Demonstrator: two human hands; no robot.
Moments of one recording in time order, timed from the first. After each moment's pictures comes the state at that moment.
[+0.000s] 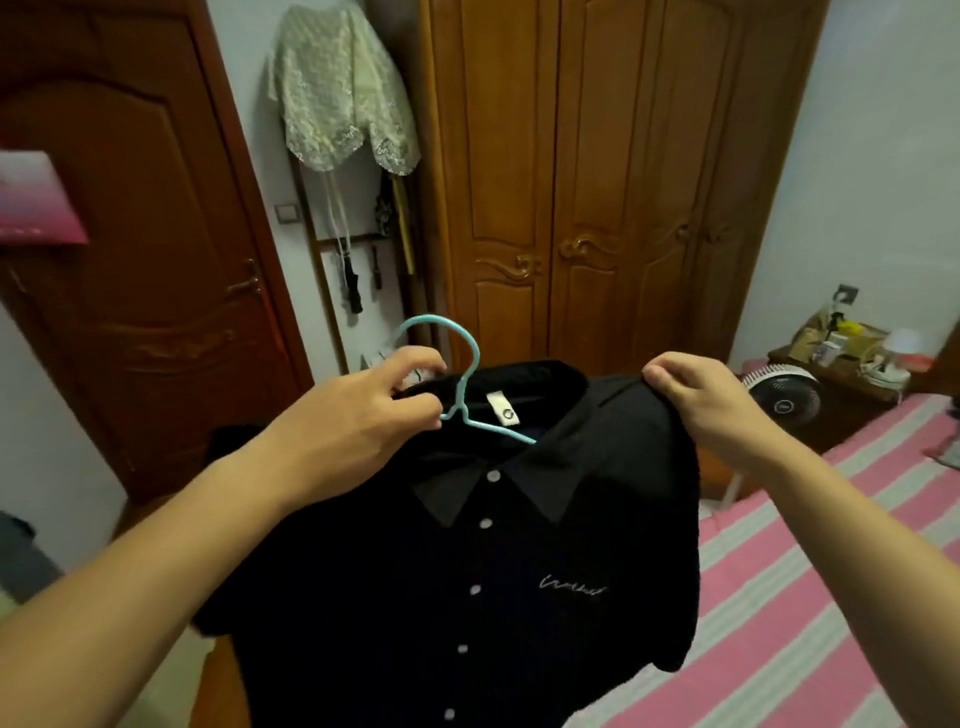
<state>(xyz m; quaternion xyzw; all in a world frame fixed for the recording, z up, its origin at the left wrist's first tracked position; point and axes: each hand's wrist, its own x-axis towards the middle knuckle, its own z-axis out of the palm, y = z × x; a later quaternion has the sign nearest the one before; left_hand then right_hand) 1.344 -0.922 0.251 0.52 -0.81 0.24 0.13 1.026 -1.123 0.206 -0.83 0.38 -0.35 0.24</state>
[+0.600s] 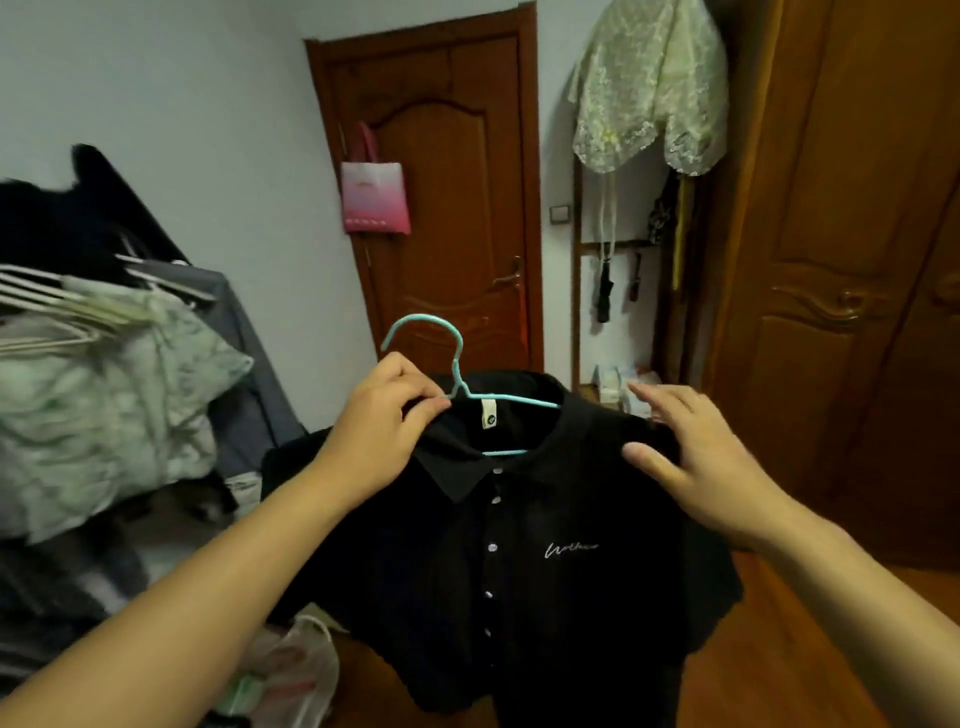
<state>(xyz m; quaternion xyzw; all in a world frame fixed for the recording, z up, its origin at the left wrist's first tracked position) 1.481 -0.924 0.230 0.79 -0.45 0.21 0.35 1.286 -1.207 0.188 -0.94 0.05 -0.28 0.20</state>
